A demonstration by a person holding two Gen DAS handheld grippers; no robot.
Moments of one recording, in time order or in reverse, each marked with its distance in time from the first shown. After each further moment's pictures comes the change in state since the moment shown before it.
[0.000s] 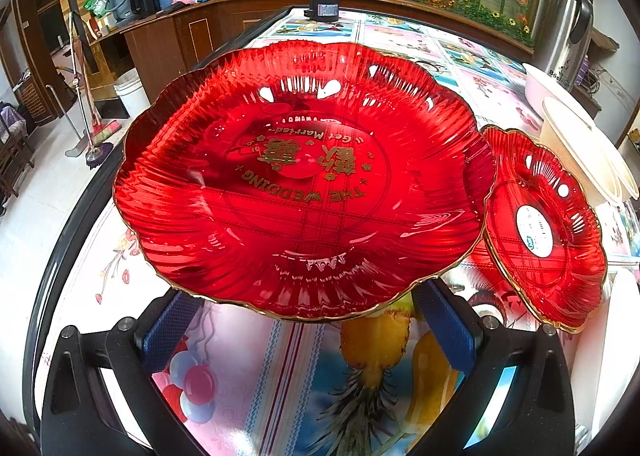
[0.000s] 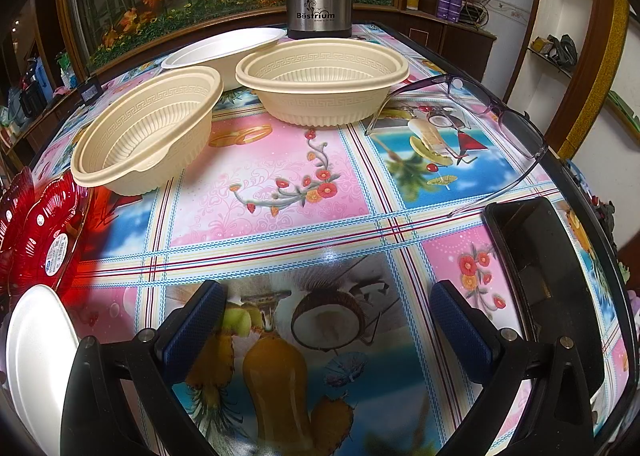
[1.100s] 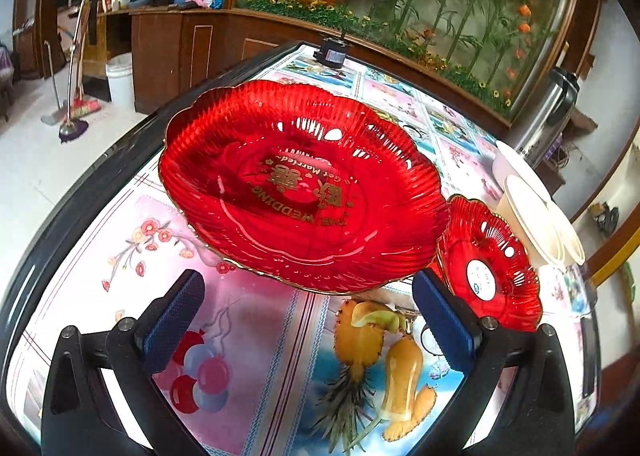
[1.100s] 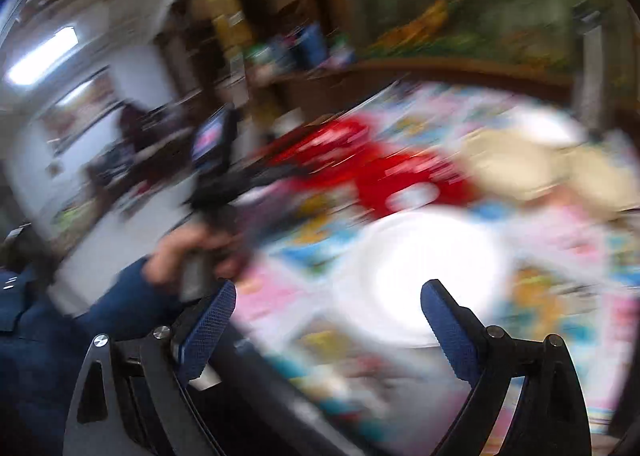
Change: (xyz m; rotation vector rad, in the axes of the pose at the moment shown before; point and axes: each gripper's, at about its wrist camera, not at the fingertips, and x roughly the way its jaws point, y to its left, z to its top) left arm -0.030 0.045 -0.008 -0.199 -0.120 -0.208; right arm -0.163 0.082 -0.075 -0.544 -0.024 0.874
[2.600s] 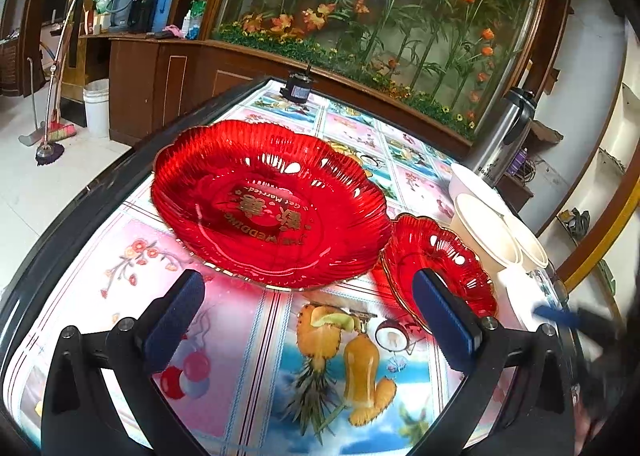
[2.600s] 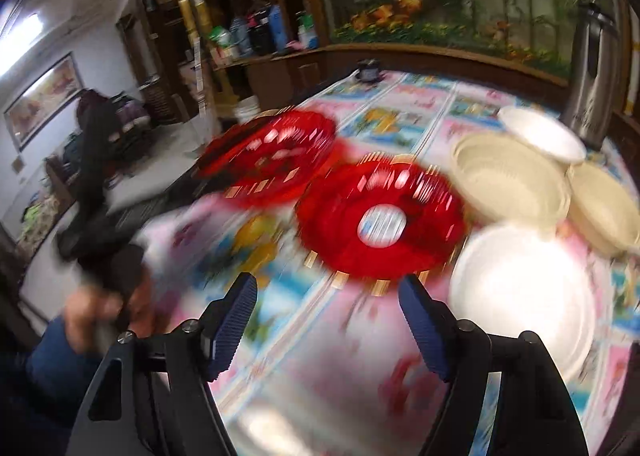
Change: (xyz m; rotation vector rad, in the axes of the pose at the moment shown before) left arm -0.035 -0.008 -0.005 0.034 -0.136 -0.110; right arm 0.082 -0.030 0.062 0.014 -0.004 -0.273
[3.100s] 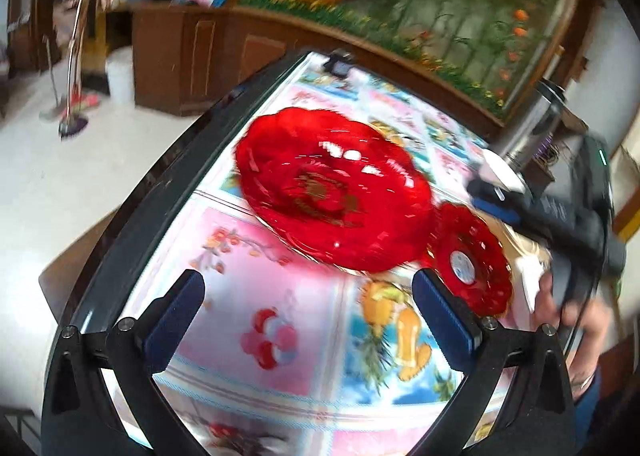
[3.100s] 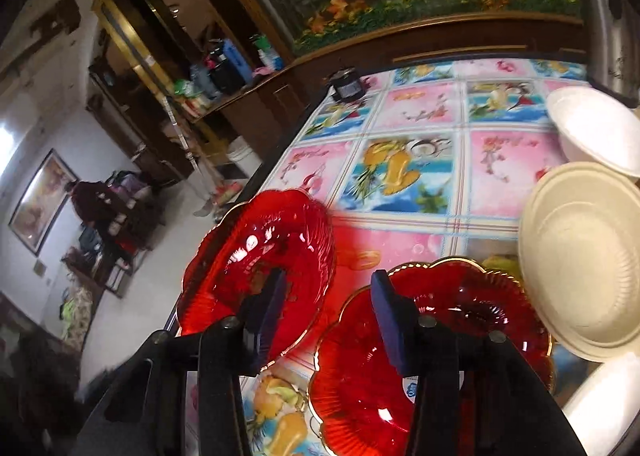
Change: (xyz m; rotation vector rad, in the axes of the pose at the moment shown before) left arm -0.010 0.048 0.041 -0.055 0.193 0.093; right arm 0.102 -0.036 0.098 0.303 0.001 0.141
